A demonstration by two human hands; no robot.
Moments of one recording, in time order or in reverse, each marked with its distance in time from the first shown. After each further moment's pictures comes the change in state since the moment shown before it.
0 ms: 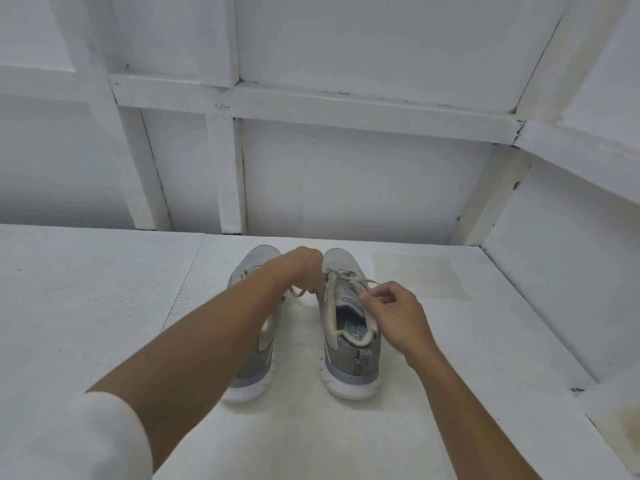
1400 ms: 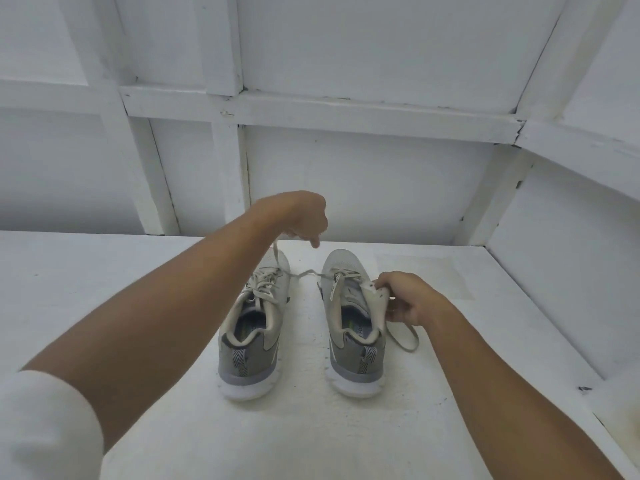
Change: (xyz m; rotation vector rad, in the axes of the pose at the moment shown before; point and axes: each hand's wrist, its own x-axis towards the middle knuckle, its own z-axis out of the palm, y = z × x) left_hand -0.031 -0.003 -0.093 -0.116 0.023 -0.030; right_hand 0.056 -0.011 -0.012 0.320 -0.255 0.486
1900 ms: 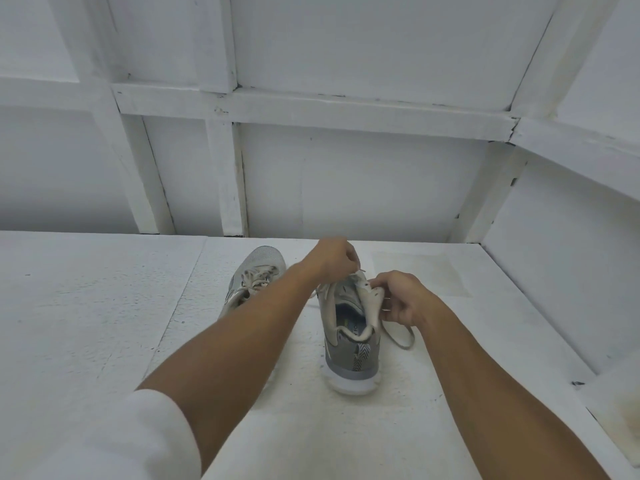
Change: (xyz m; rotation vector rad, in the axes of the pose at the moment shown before) left_hand 0.033 0.030 0.100 -0.408 0.231 0.158; right_hand 0.009 0.007 -0.001 0.081 -0.003 -0.010
